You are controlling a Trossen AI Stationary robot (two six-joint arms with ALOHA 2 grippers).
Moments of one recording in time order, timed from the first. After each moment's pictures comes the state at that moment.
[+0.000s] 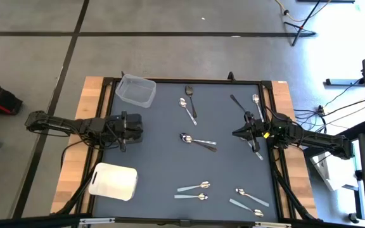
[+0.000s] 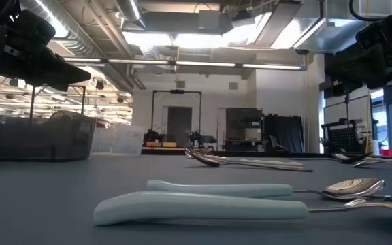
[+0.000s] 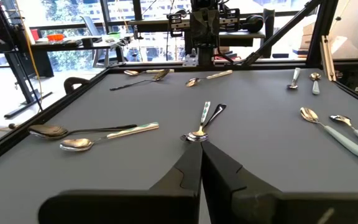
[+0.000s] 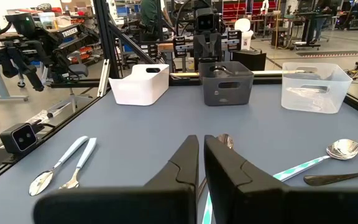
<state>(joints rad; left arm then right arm) -0.12 0.19 0.01 0.05 -0.25 0.00 -0.24 0.14 0.01 0.07 -0.41 0.02</state>
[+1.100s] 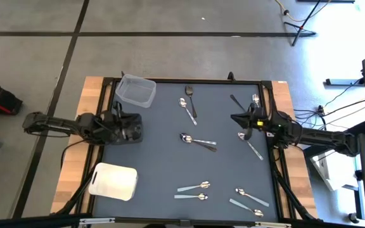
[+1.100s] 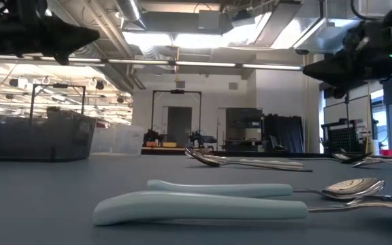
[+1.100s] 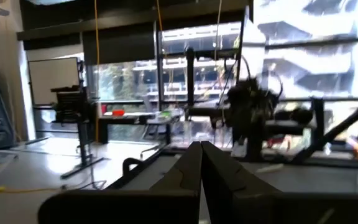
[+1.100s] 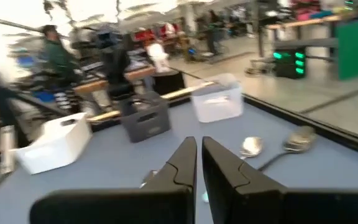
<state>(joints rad) -0.06 0.25 0.01 0.50 -0.39 0.13 -0.24 0.33 0.05 0.26 0.00 0.23</state>
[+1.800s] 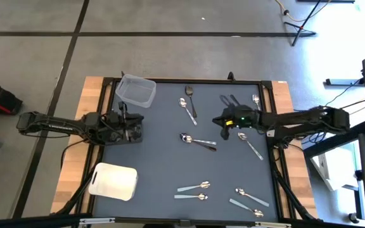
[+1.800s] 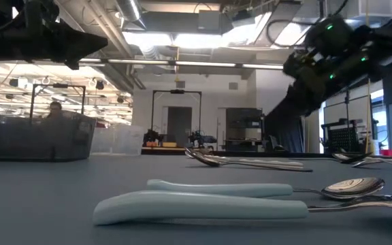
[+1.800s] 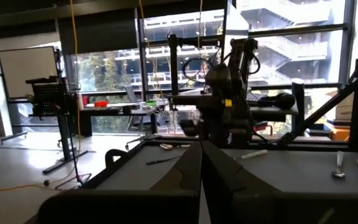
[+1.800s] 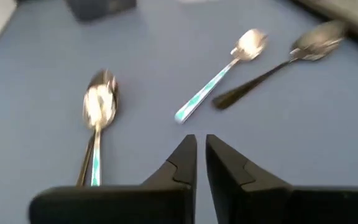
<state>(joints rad) 0.02 0.44 0.01 0.62 -0.24 0.07 -0.24 1.20 0.36 0.30 -0.02 0.10</state>
